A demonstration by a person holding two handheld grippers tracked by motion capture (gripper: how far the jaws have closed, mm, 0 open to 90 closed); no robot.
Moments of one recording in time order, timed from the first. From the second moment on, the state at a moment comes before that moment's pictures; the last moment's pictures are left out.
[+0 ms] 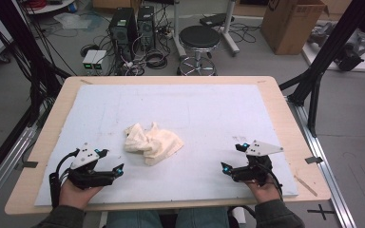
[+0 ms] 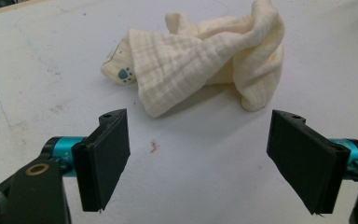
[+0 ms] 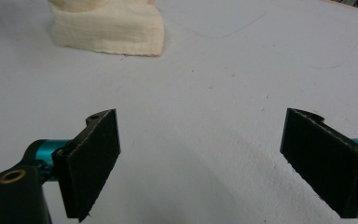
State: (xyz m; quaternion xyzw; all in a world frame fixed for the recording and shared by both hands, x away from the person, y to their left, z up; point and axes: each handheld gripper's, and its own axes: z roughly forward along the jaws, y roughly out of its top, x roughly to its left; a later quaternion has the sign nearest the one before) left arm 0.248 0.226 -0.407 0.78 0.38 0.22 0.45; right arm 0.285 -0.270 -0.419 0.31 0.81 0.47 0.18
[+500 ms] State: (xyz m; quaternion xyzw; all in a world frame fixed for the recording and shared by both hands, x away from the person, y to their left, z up) left arm 0.270 0.187 -0.392 0.78 0.37 0.20 0.46; right arm 0.284 -0.271 -0.416 0.31 0.80 0.47 0.18
